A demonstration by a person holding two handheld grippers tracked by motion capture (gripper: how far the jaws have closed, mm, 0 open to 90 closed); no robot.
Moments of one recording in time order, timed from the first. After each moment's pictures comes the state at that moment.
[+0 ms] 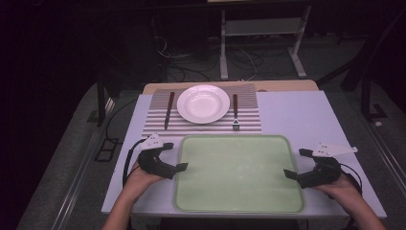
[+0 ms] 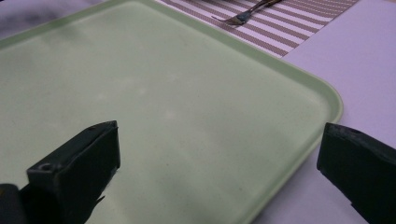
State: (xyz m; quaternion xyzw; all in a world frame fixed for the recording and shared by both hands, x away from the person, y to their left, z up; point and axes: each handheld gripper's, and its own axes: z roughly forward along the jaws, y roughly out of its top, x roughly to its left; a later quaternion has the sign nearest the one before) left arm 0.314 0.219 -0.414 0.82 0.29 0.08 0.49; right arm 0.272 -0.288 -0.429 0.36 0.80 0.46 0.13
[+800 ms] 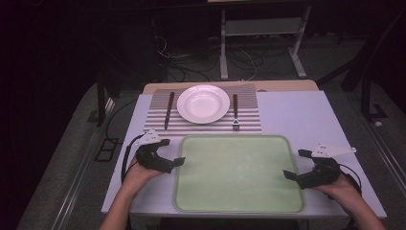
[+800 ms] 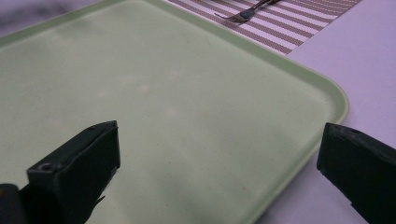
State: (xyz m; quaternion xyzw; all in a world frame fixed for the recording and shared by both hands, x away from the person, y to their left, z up) left arm 0.328 0.228 -0.414 0.81 0.31 0.09 0.48; right arm 0.272 -0.286 -0.431 0.36 0.80 0.45 0.13
